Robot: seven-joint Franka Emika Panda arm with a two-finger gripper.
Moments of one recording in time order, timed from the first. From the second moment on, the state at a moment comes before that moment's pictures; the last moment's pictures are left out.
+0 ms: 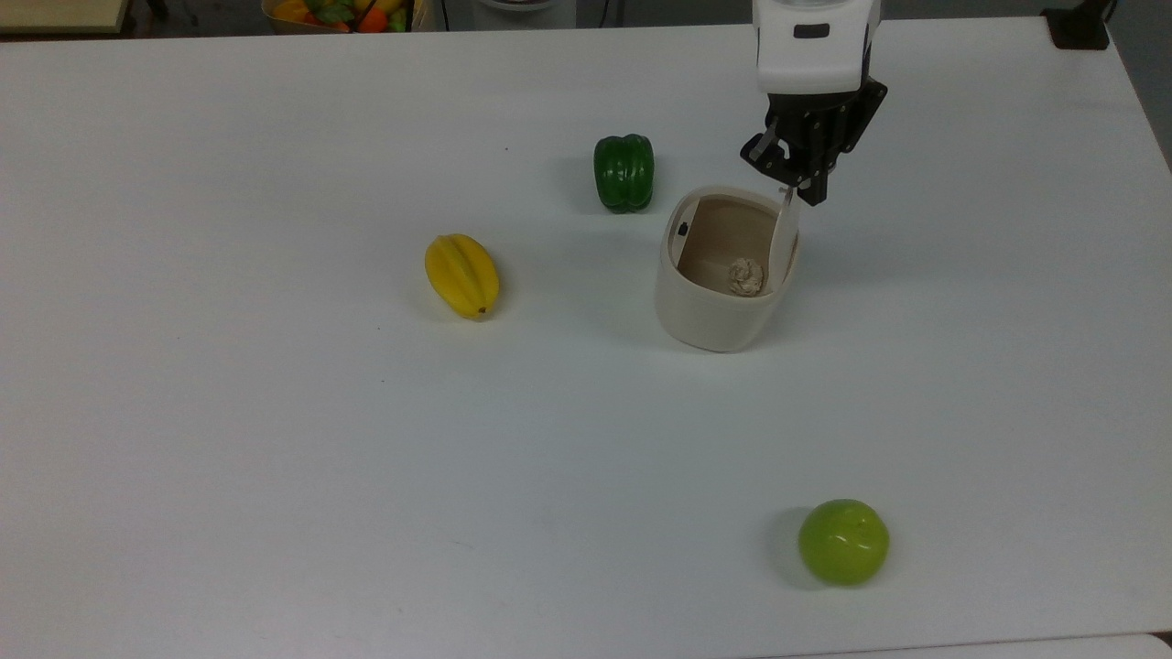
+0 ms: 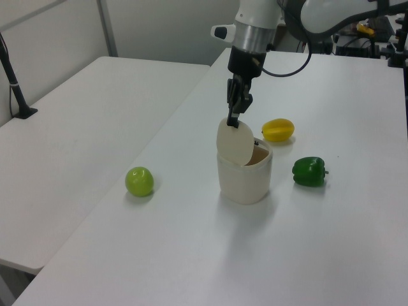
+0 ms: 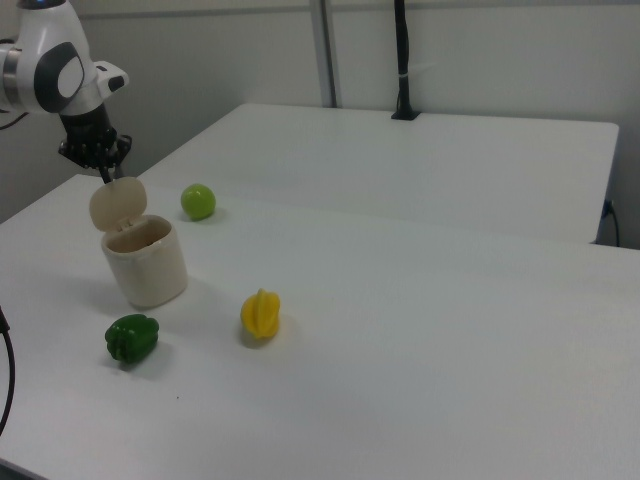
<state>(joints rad) 0.33 0.37 0.14 -1.37 0.08 2.00 -0.22</state>
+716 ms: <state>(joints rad) 0.32 0.38 0.10 -1.40 0.05 1.94 -0.24</state>
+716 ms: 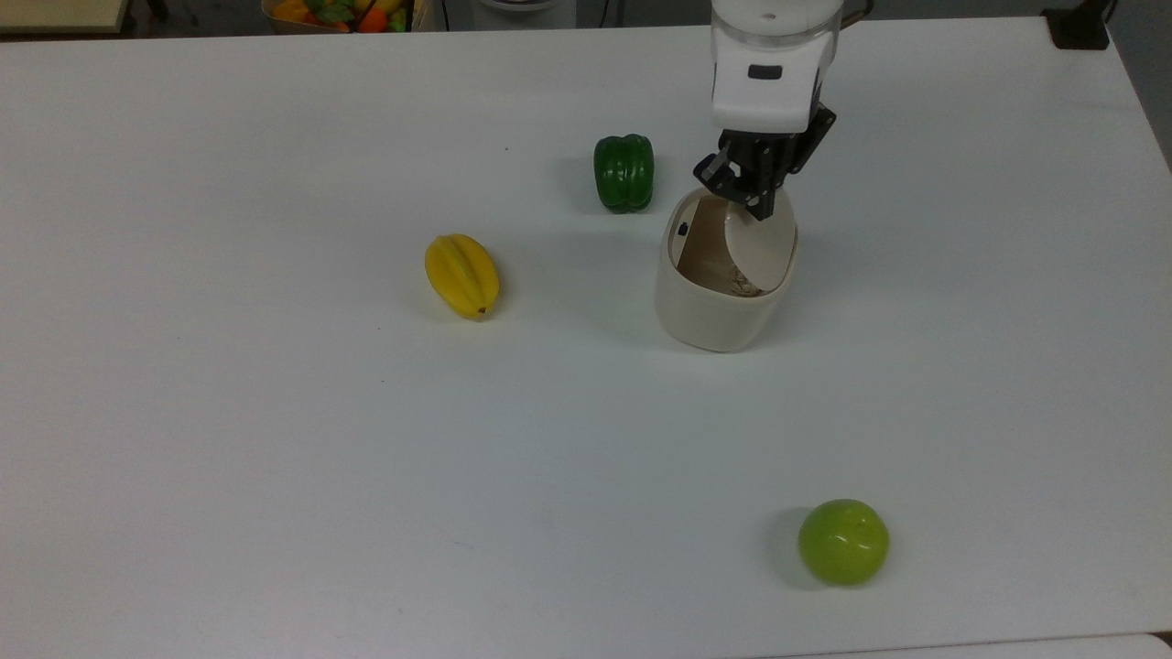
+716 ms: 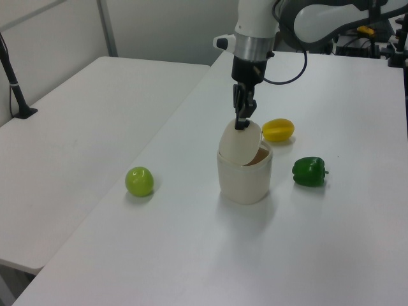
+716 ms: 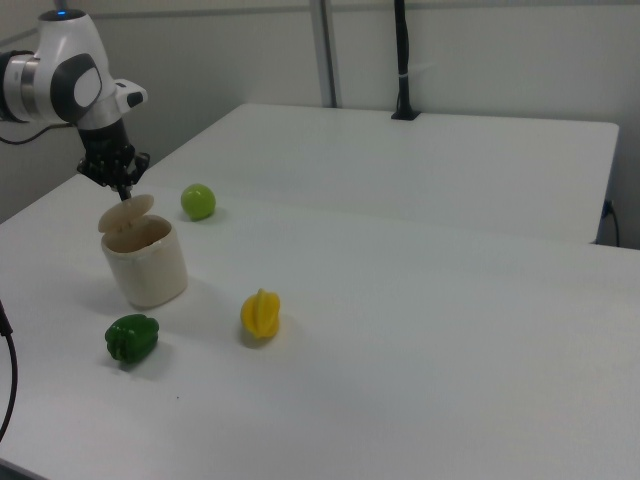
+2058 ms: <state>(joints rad) 0.32 0.38 0.04 -1.51 0.04 1.91 -0.34</state>
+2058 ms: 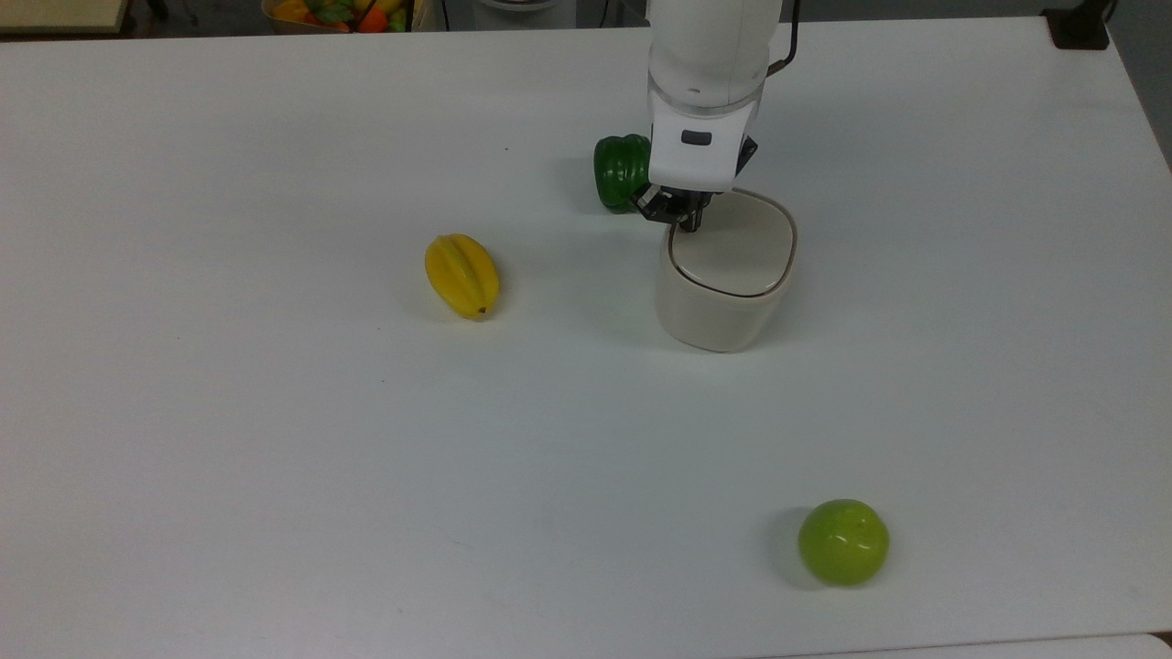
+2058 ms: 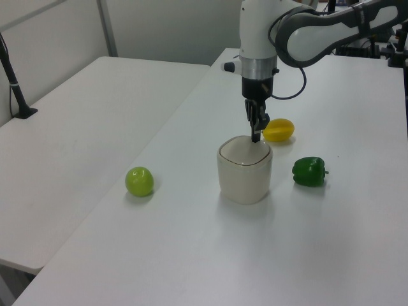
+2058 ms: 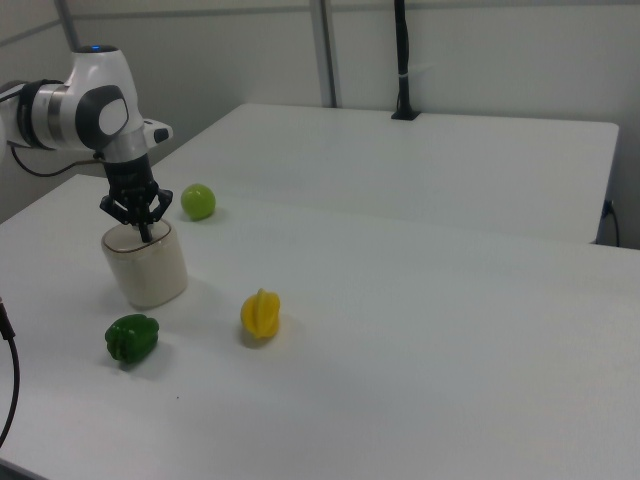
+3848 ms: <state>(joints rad) 0.16 0.18 0.03 -1.51 0.04 1.75 -0.06</state>
